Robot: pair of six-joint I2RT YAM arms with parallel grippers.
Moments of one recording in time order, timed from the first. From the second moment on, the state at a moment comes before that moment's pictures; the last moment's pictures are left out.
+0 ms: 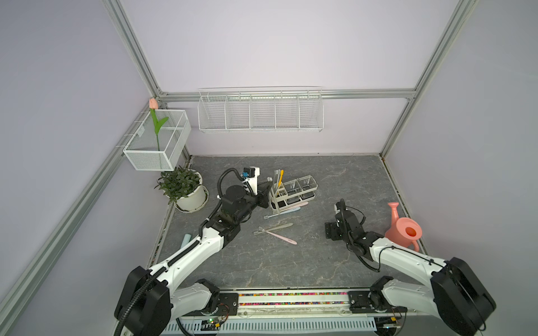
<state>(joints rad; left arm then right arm) -0.58 1.21 0.79 0.31 0.12 -0.29 0.56 1.19 0.45 -0.11 0.31 0.31</state>
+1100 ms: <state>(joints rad) -0.58 1.41 0.99 0.37 0.05 0.01 0.55 1.28 0.49 -0.12 0.27 0.31</state>
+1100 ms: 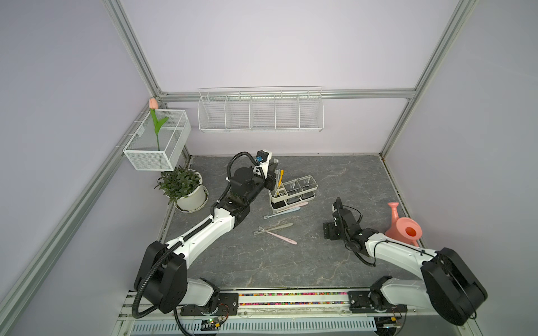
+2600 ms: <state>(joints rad) -0.58 1.60 1.00 0.47 -0.08 0.00 0.55 1.34 0.52 -0.15 0.24 0.31</state>
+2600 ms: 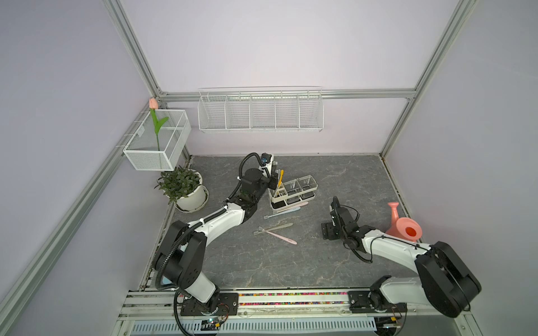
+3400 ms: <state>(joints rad) -0.58 1.68 1.00 0.51 -0.09 0.00 0.55 1.36 0.54 -0.16 0.24 0.31</state>
